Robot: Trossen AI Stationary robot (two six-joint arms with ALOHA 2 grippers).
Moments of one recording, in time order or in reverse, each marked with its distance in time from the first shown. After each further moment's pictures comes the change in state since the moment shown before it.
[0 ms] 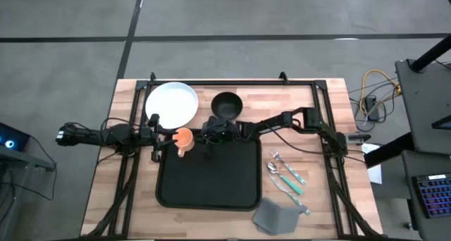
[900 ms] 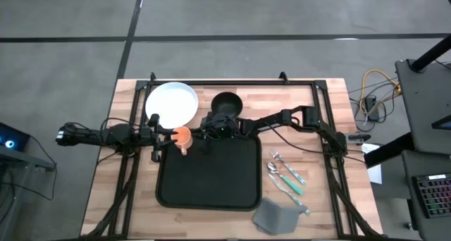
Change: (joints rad) left arm 0.000 0.000 0.001 0.001 0.000 0.000; right arm -0.027 0.015 0.033 0.033 -0.002 0.007
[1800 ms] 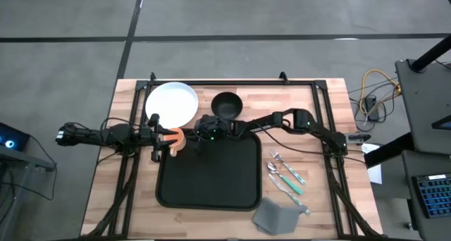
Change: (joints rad) left arm 0.000 0.001 0.001 0.001 0.001 0.000; right arm -0.001 0.131 0.162 -0.079 -0.020 0.022
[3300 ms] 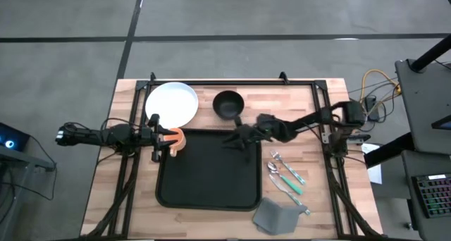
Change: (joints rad) left arm 0.000 0.006 -0.003 -0.007 -0.001 0.017; right arm 0.034 -0.614 -0.851 0.488 -0.287 -0.223
